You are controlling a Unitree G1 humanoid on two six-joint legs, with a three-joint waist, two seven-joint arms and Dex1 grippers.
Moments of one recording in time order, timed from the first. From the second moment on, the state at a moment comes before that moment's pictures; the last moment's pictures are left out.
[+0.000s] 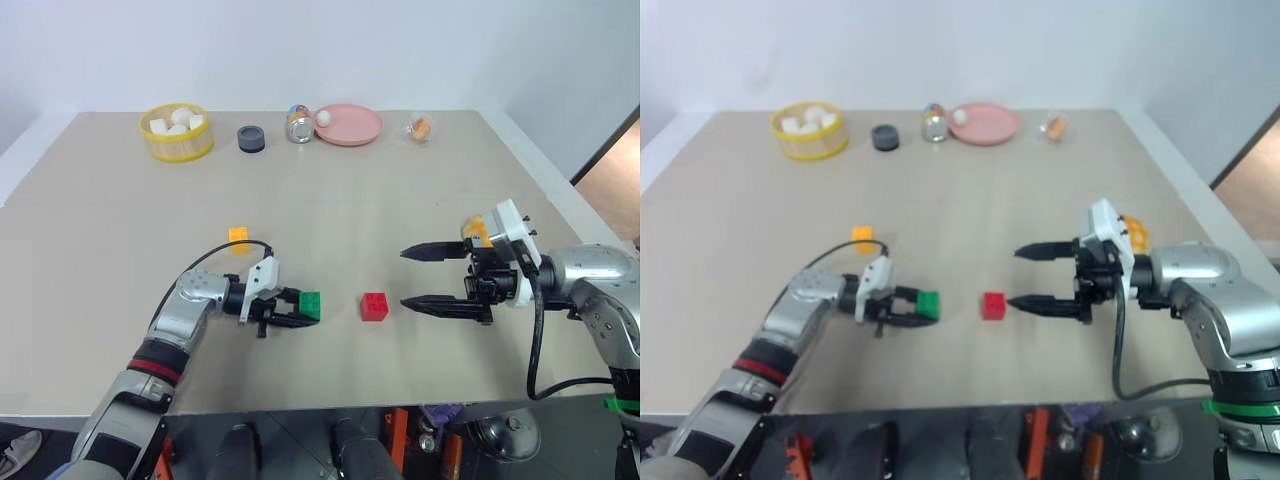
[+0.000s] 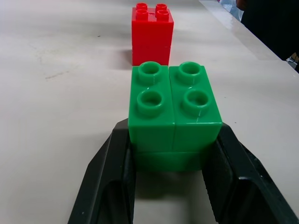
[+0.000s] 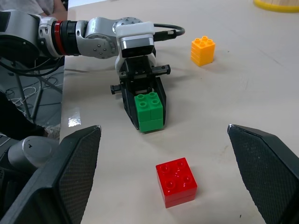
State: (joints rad) left arm -0.59 0.36 -0.23 0.45 -0.21 -0.04 -1.38; right arm -0.40 -0.91 -0.10 -0.22 0.66 0.58 1.27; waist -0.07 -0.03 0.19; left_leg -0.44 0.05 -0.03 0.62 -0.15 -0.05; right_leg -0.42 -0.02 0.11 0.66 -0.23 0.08
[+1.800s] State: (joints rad) left arm -0.65 0.33 -0.24 0.57 -0.18 -0.15 -1.41; right arm -0.44 -0.88 -0.10 -0.19 0.64 0.56 1.22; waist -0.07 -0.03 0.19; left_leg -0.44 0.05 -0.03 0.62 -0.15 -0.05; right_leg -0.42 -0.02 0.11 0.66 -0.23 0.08
